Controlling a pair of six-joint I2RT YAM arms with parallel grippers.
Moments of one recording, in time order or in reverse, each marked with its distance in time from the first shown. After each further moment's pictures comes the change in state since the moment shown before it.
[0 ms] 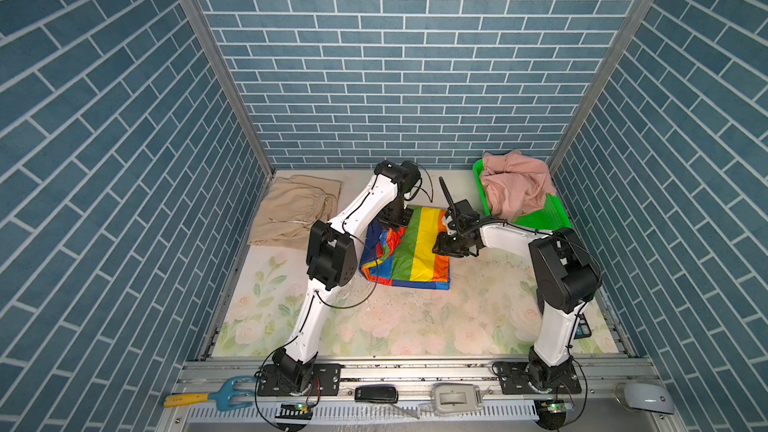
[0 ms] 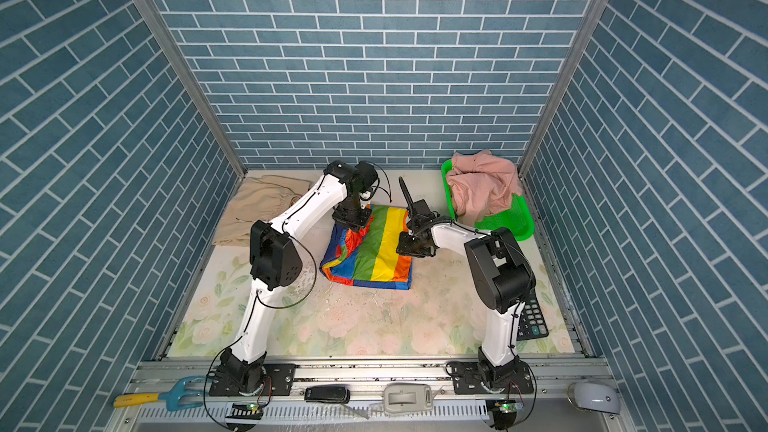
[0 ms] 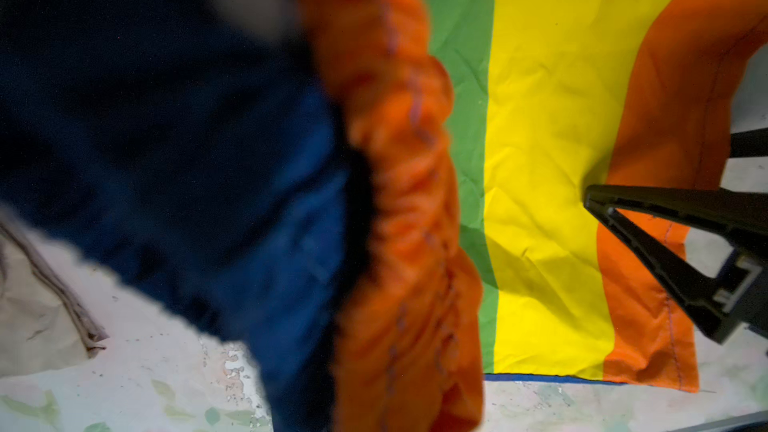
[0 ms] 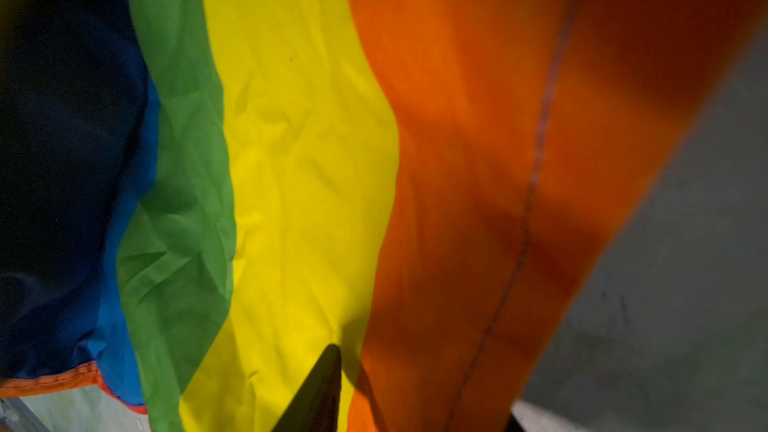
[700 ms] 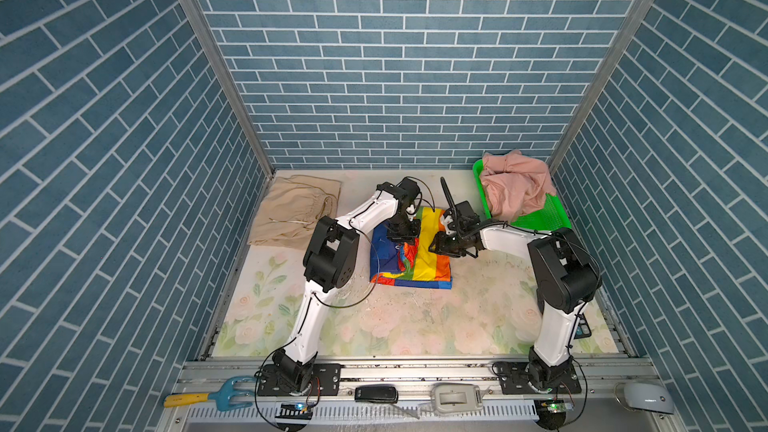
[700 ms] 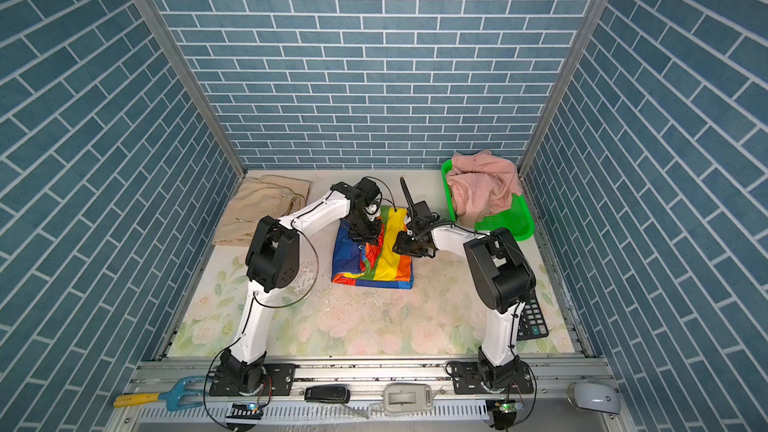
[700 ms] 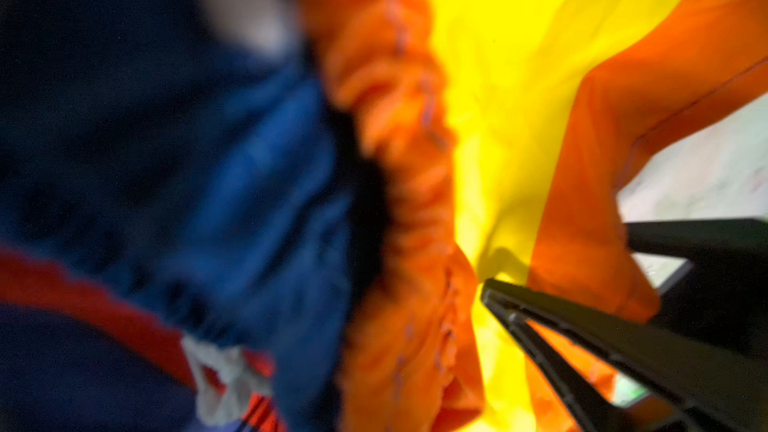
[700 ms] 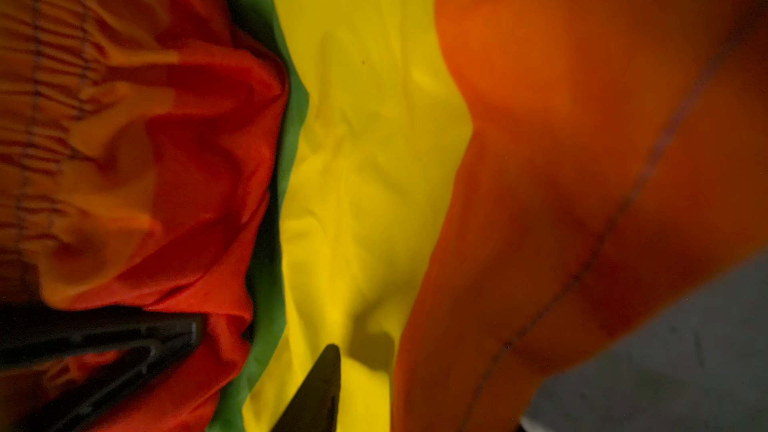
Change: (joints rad) left arm -0.003 -0.053 -0.372 0.444 0.296 -0.180; right arm 0.000 0.000 -0.035 0.097 -0.061 0.036
